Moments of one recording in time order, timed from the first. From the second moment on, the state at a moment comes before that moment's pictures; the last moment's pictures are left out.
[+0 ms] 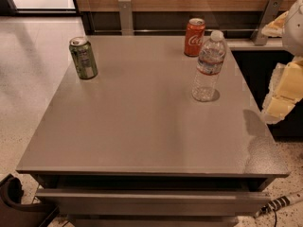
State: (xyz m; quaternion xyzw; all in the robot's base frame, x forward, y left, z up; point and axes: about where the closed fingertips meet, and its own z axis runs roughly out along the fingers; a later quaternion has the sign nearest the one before) arm 0.438 -0.212 0.991 -0.60 0.78 -0.05 0.18
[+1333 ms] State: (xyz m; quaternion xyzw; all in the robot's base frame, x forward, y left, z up) arm 0.523 -0.228 0.985 -0.55 0.73 0.05 0.40
